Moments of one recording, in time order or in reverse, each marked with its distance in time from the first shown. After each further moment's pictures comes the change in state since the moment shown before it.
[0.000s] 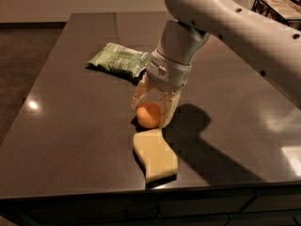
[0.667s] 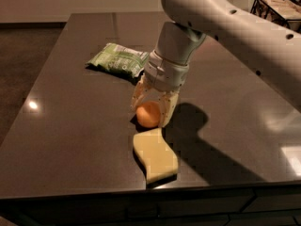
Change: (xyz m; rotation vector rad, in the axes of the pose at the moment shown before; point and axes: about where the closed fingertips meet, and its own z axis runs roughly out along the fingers) arm 0.004 -0.006 0.004 -0.004 0.013 -0.023
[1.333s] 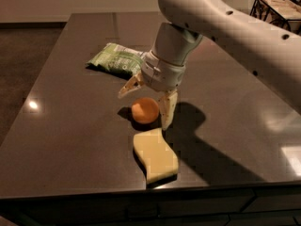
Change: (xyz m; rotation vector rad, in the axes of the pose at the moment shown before) arm 0.002 -0.007 0.002 0.023 0.007 -0.002
